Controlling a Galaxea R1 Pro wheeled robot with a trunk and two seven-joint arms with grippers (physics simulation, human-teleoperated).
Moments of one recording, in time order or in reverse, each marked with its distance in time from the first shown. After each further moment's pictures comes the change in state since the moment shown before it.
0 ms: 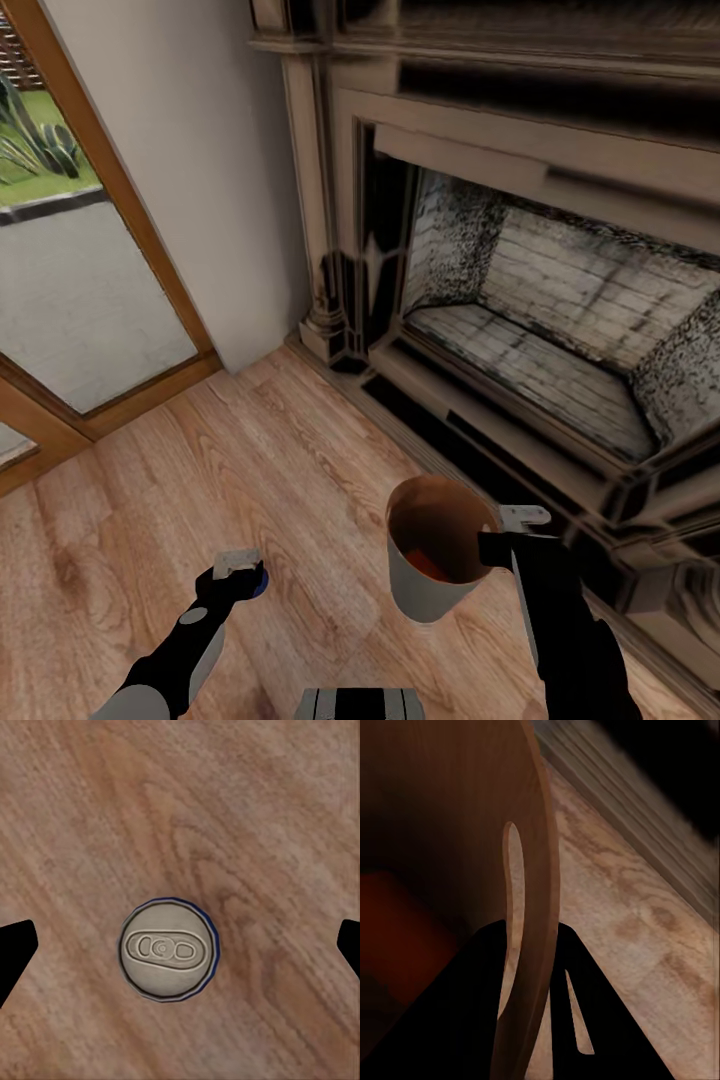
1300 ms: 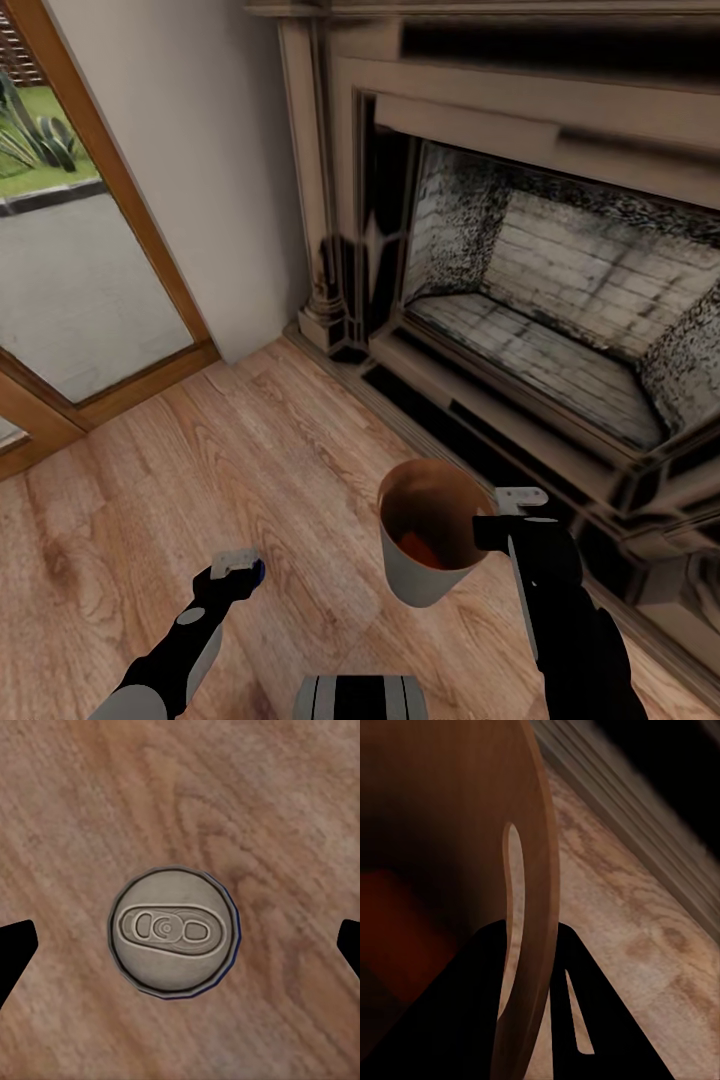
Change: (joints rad) left arm 0.000 0.007 0.000 0.000 -0.001 -0.003 0.000; right arm 0.001 -0.002 0.088 -0.147 -0.005 0.116 -0.001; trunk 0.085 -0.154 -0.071
